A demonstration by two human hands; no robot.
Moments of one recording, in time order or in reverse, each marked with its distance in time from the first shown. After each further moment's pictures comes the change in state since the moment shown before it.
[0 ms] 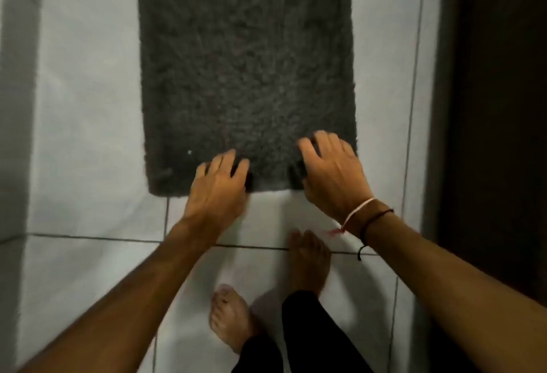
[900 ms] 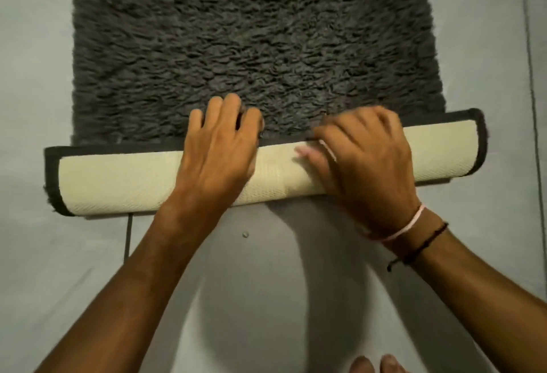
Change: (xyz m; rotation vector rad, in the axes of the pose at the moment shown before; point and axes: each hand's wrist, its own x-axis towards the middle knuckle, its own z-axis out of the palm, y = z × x) left_hand 0.190 -0.075 0.086 0.179 0.513 0.146; right_hand 0.147 0.021 0.142 -0.049 0.522 -0.129
